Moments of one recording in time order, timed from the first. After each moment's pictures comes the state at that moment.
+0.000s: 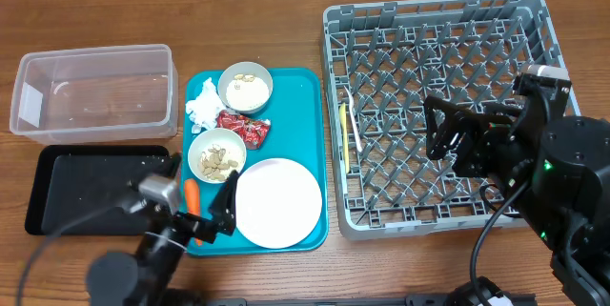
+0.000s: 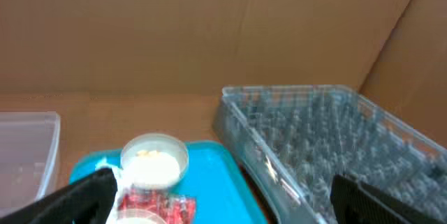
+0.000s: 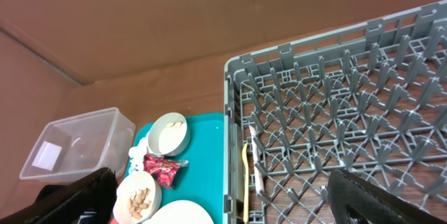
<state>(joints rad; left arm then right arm) -0.07 0.19 0.49 -0.36 0.30 -0.21 0.44 0.95 1.52 -1.06 0.12 0.51</state>
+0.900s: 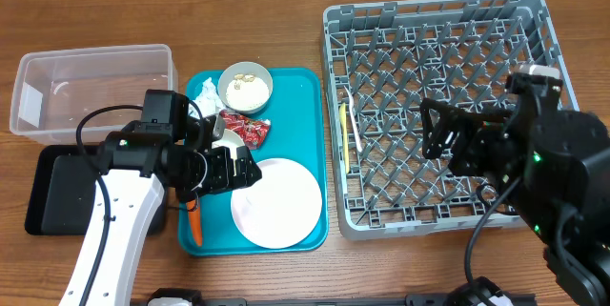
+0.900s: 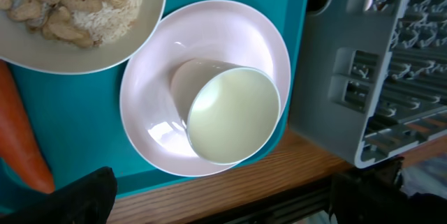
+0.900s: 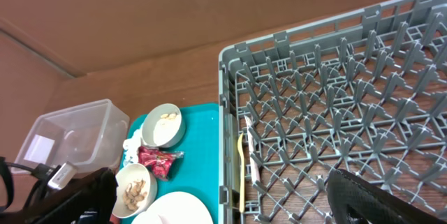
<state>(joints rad) -0.08 1.28 1.06 -1.18 0.44 -0.25 0.44 0.97 1.52 -1.09 0.12 0.51</state>
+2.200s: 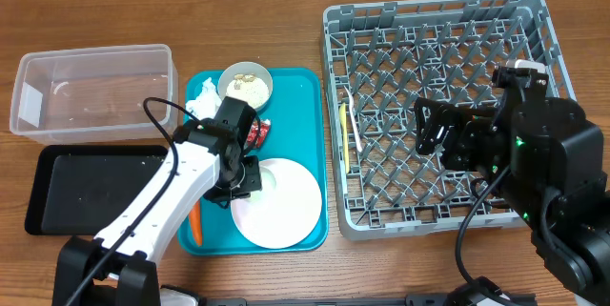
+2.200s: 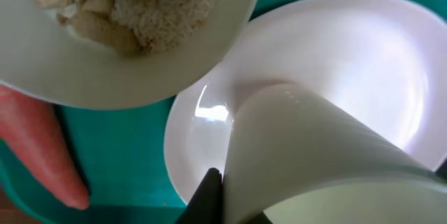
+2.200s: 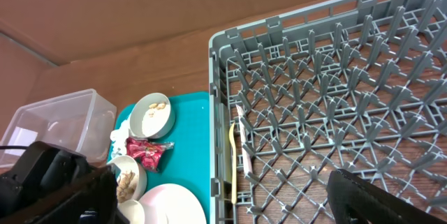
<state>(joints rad) -0.33 1.52 1.00 -1.03 0.07 -0.50 0.44 1.01 1.52 -1.11 0.13 0.51</state>
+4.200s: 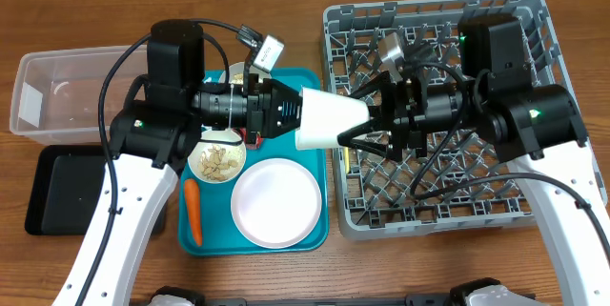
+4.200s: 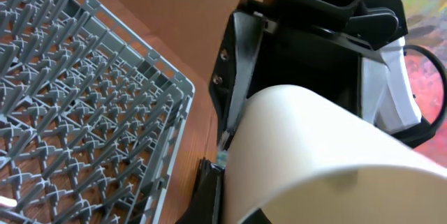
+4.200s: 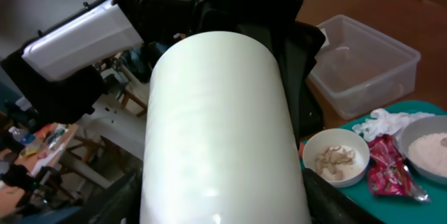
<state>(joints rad) -0.23 1.34 1.30 -0.50 1.31 -0.28 0.27 1.37 1.52 -0.98 -1.30 -0.35</state>
